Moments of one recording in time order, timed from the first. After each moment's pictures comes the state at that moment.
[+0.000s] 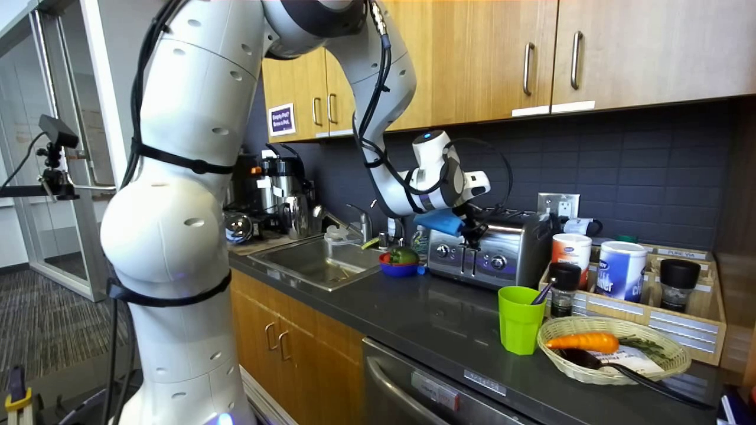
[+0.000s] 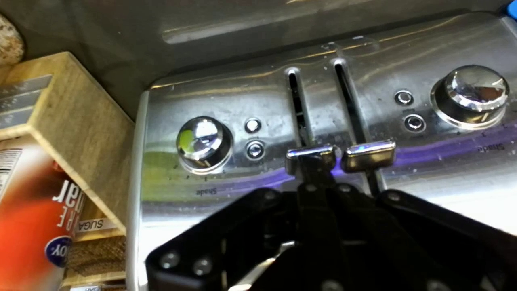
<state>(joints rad) -0.34 0.31 0.12 -2.22 -0.51 3.16 0.52</state>
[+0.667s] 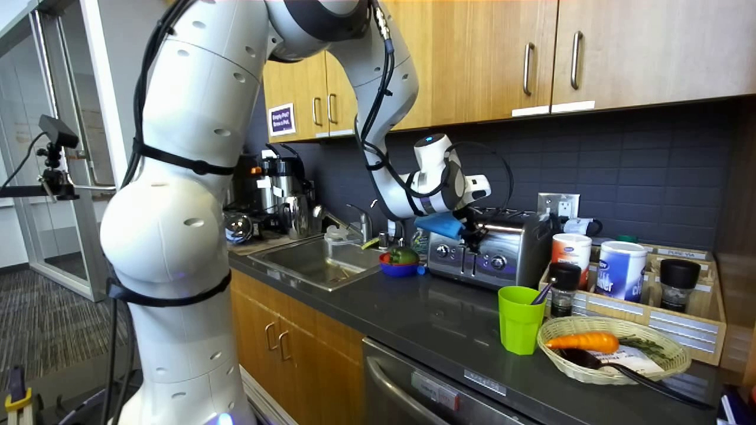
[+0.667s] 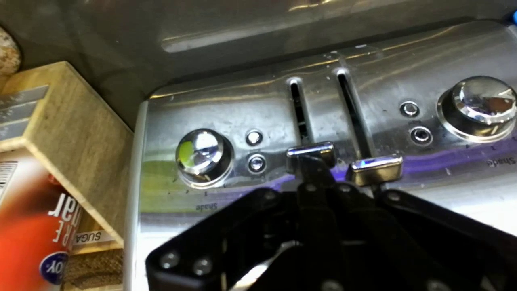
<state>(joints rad) -0.34 0.34 0.12 -2.21 -0.51 3.16 0.52</state>
